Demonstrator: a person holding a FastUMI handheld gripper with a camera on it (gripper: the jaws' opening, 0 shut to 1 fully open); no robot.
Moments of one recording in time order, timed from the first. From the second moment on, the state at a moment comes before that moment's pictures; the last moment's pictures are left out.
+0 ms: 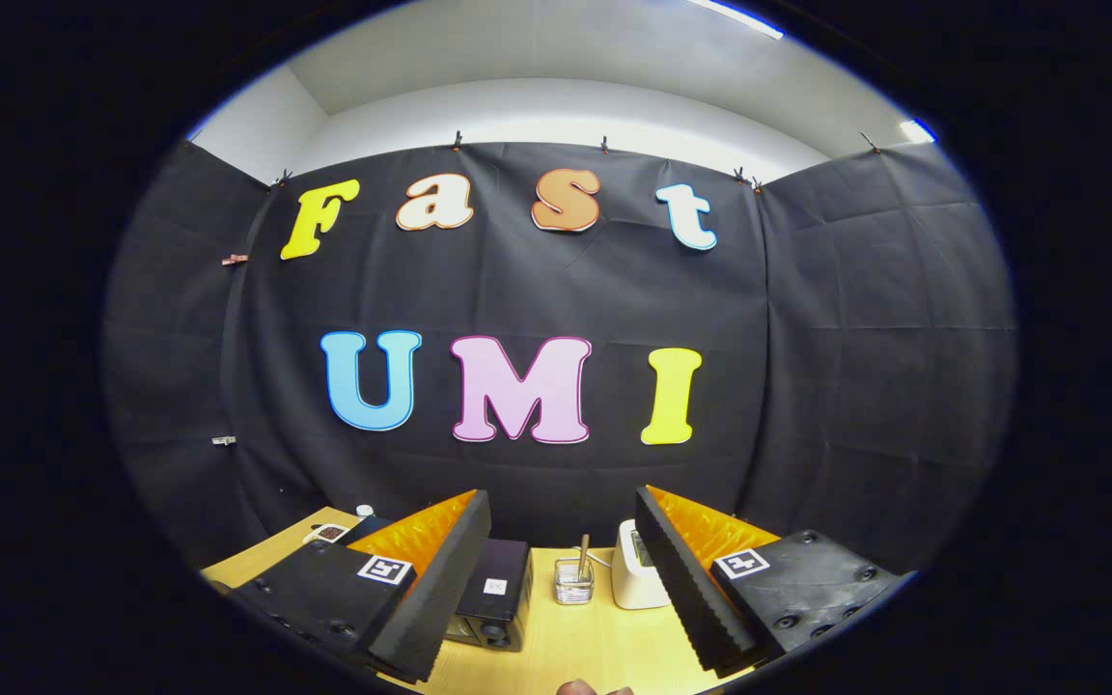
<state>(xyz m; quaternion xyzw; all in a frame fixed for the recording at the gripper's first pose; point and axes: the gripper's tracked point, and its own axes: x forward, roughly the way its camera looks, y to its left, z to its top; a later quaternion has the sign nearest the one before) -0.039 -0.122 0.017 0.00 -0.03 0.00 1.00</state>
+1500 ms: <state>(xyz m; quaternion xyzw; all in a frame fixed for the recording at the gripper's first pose) -0.041 -0.147 0.025 0.00 -0.03 -0.01 1.00</state>
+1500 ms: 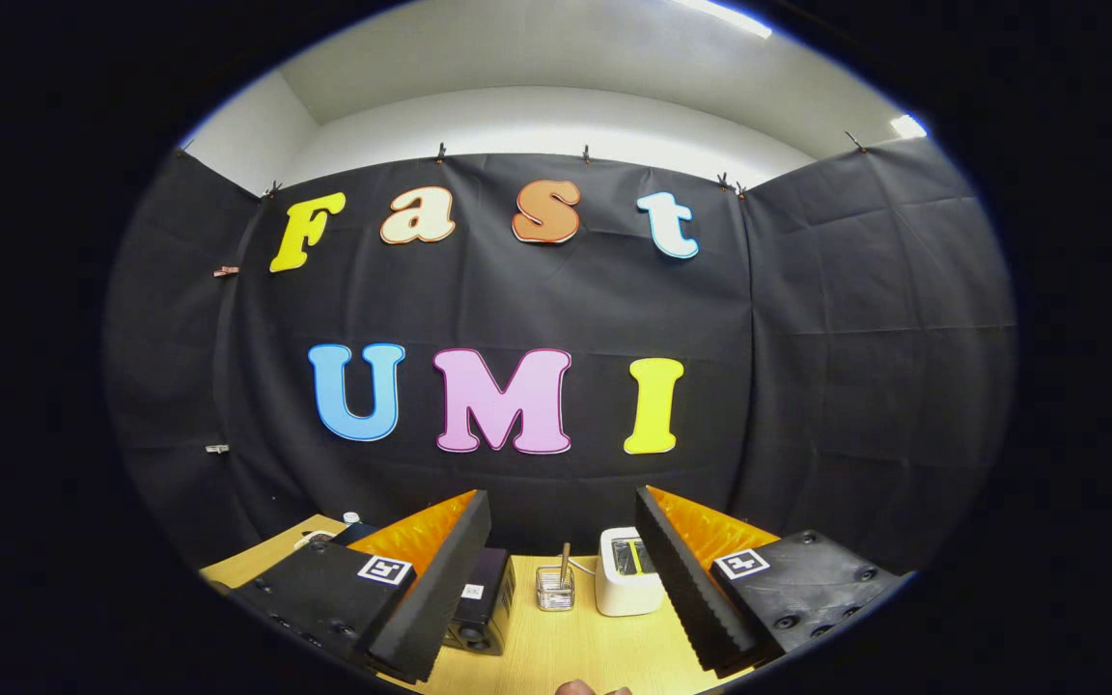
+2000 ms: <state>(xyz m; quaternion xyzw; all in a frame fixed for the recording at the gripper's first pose) -0.042 -0.153 0.035 0.00 -0.05 -0.01 1.00</state>
